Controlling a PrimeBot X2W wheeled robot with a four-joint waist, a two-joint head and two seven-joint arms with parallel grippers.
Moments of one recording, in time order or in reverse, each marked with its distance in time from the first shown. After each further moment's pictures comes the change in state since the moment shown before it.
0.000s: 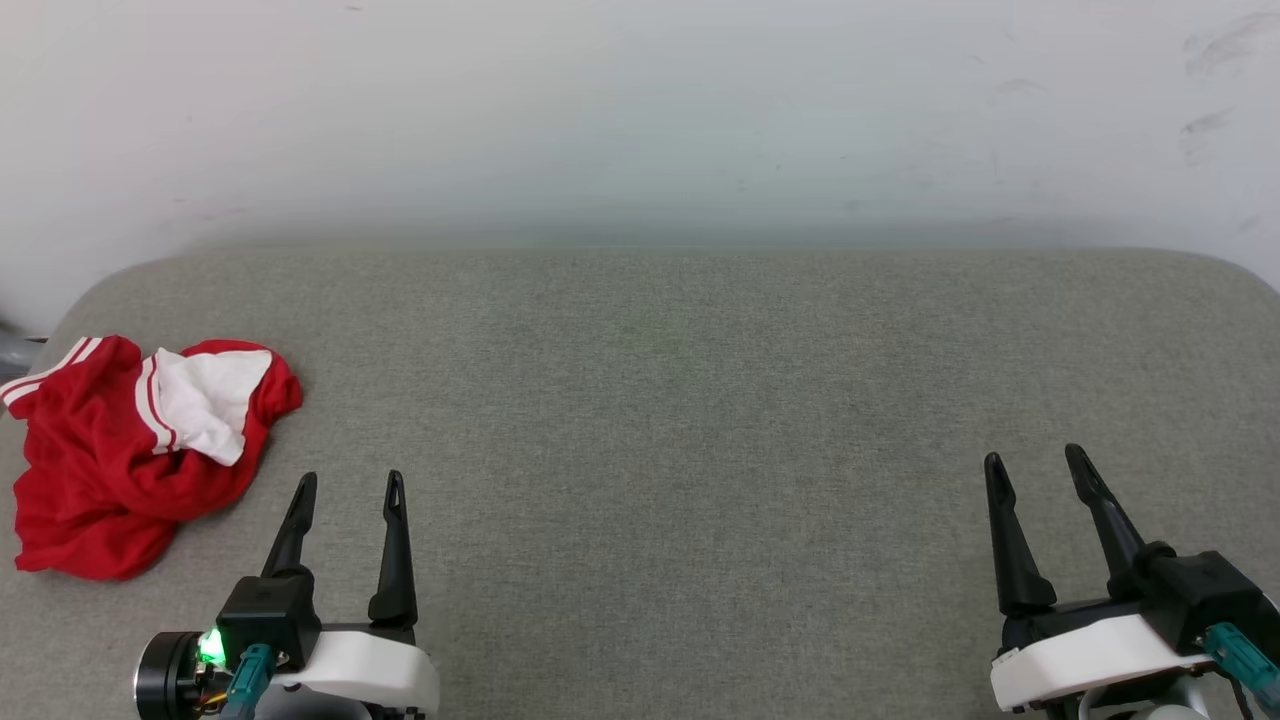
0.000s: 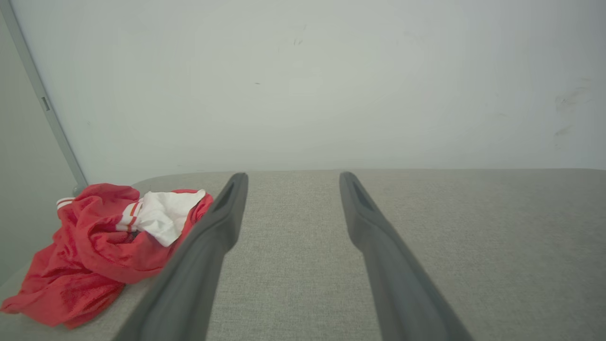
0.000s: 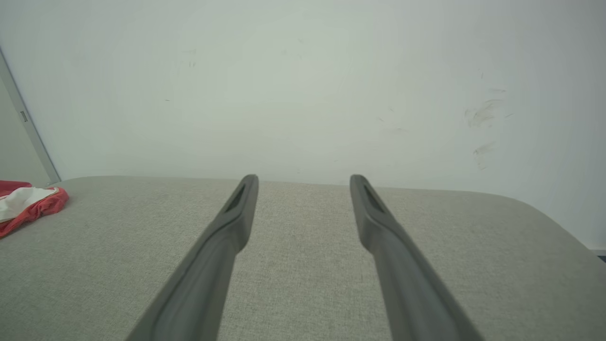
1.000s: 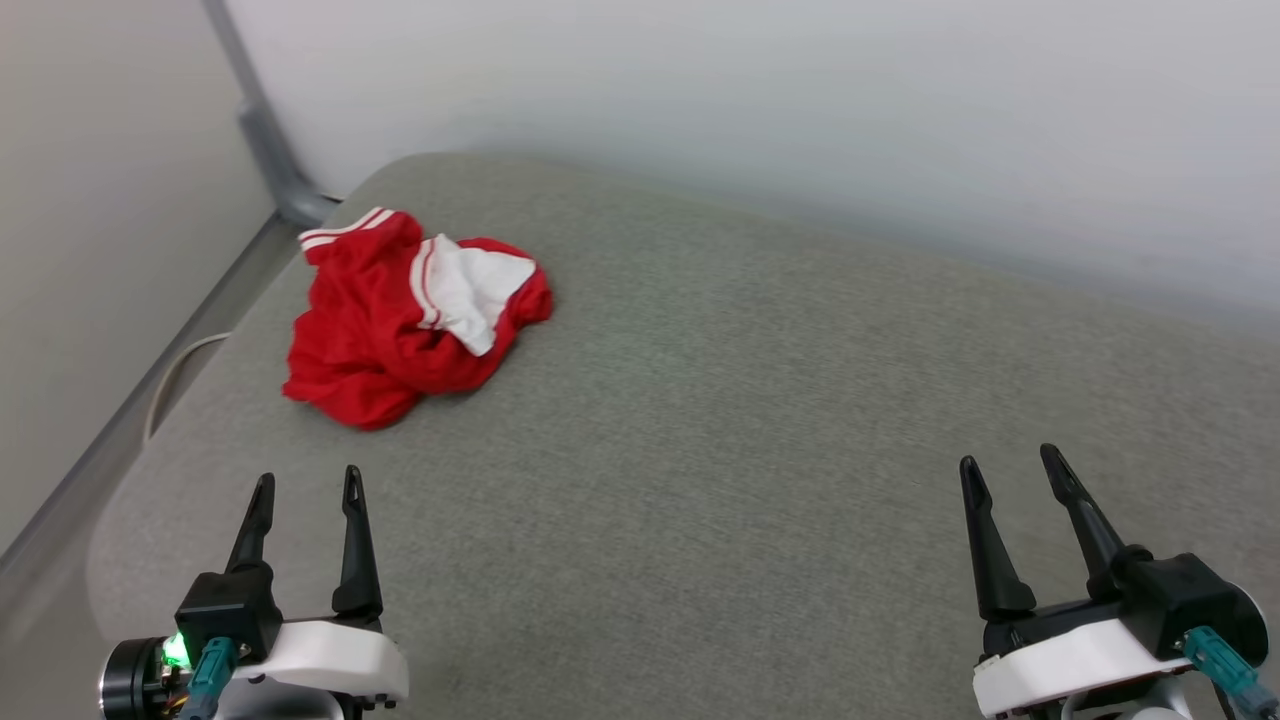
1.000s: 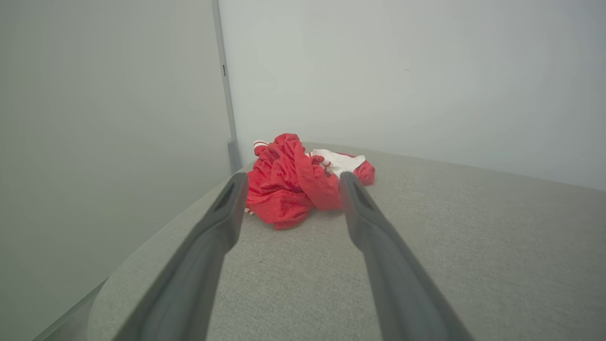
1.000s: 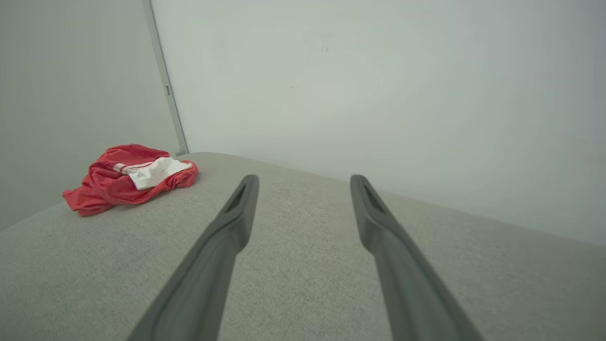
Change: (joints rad) left arm -0.020 -0.010 0.070 0.029 -0.005 -0.007 0.000; right arm 0.009 0.000 0.035 -0.018 -0.006 0.000 0.000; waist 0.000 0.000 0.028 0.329
